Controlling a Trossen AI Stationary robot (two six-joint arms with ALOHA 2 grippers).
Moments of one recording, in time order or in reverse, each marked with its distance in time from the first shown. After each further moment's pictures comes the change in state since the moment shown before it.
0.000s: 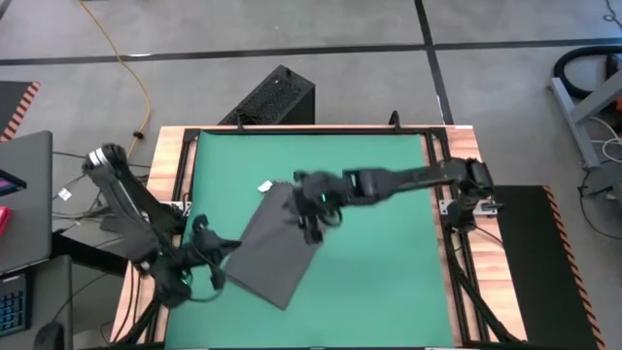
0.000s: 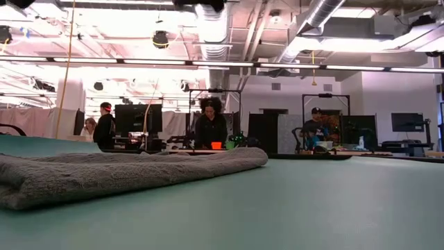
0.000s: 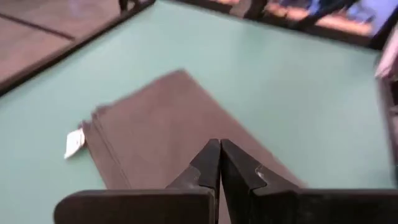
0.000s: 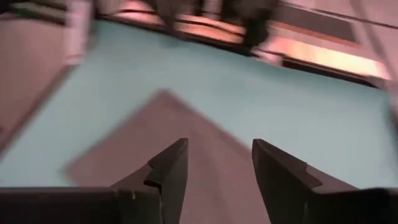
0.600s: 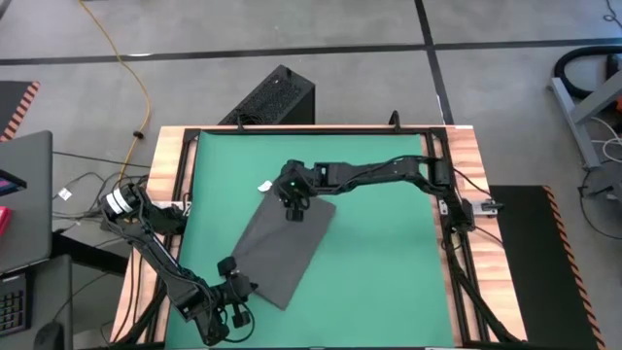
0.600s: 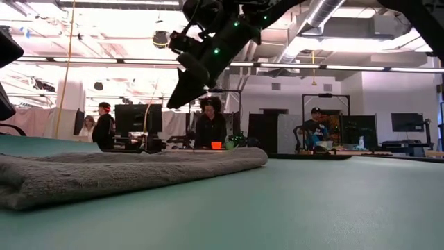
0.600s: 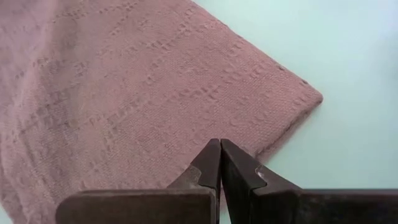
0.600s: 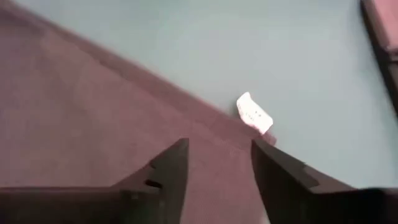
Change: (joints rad) left arm -0.002 0.542 0.000 0.347 0.282 -0.038; right arm -0.217 0.273 -0.001 0.084 0.081 -0.023
